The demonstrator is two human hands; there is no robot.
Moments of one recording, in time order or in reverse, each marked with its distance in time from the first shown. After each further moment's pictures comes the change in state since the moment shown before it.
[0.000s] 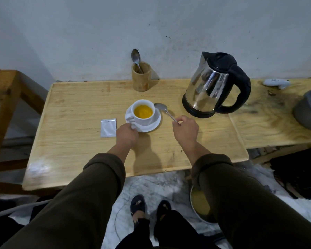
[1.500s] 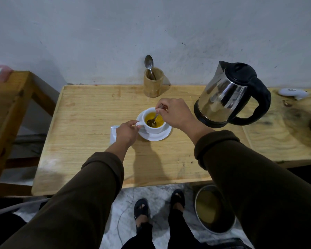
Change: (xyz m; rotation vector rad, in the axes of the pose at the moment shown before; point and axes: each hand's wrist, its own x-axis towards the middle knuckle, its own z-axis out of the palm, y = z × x) left_hand 0.024 -0.004 -0.044 -0.417 -0.065 -0.121; right_hand 0.035 -0.096 0.002 -0.275 -0.335 -0.584
